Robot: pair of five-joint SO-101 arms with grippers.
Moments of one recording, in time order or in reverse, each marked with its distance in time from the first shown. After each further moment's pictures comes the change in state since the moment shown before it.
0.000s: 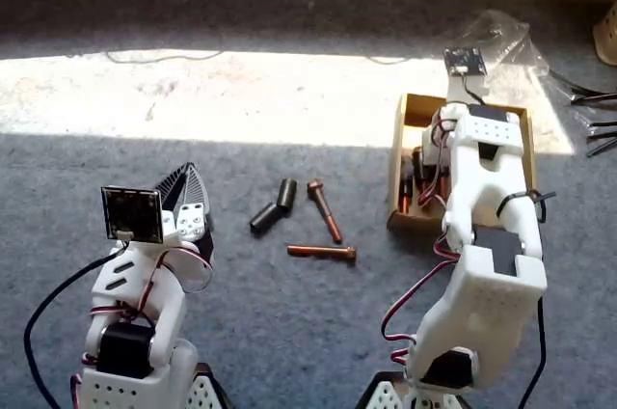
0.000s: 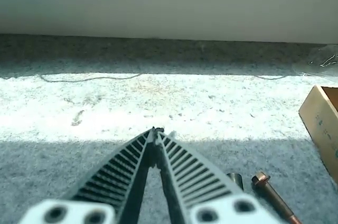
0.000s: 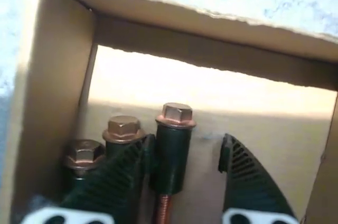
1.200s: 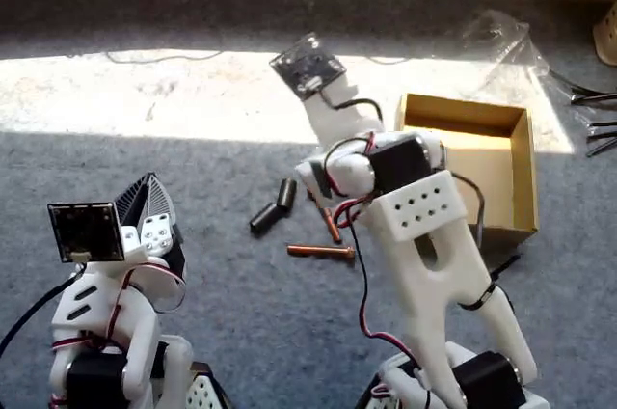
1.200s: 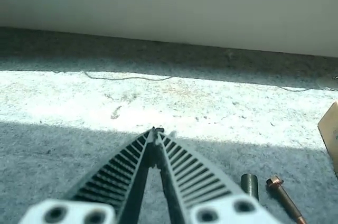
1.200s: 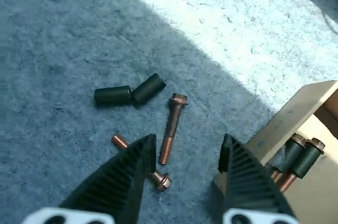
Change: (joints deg) left arm -6.9 -0.2 -16.4 17.9 0.1; right arm -36.0 -43.3 9.0 25.2 0.4
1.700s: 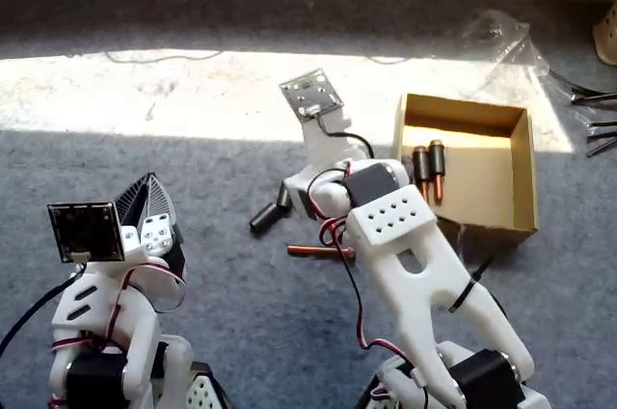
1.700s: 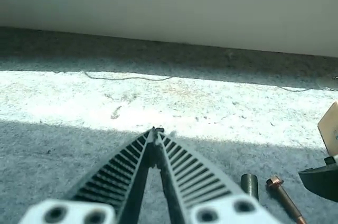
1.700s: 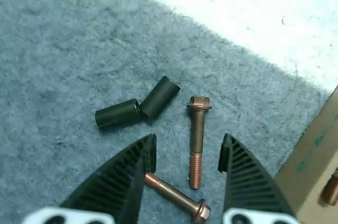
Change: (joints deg) left arm 0.0 0.0 0.0 0.0 0.0; right arm -1.8 0.0 19.3 -20.4 -16.6
